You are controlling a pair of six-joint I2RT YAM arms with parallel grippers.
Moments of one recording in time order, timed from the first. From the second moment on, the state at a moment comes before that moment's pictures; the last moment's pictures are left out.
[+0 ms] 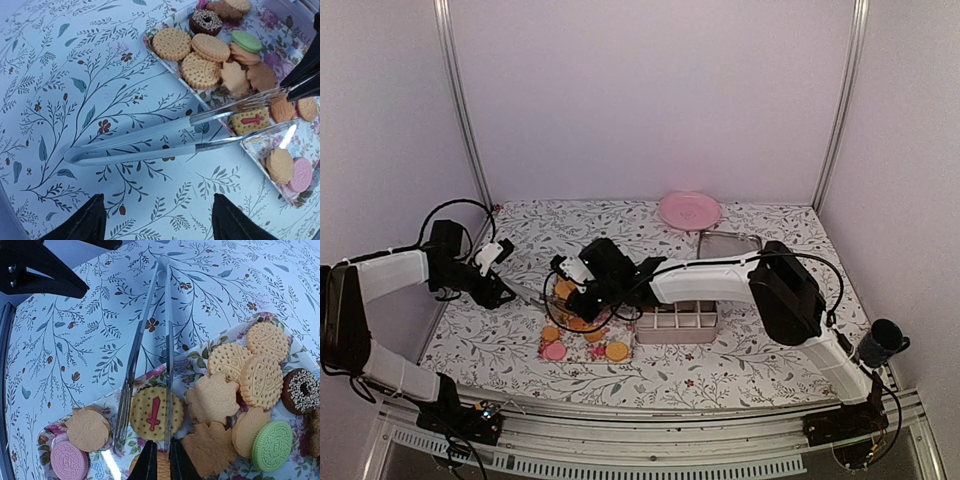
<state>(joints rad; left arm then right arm) 0.04 1.33 0.73 -0.42 0.42 0.64 1.08 2.46 1.97 -0.18 -0.14 0.07</state>
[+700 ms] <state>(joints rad) 0.04 1.32 0.73 -0.44 0.42 0.62 1.10 2.48 1.97 -0.10 -0.04 0.08</state>
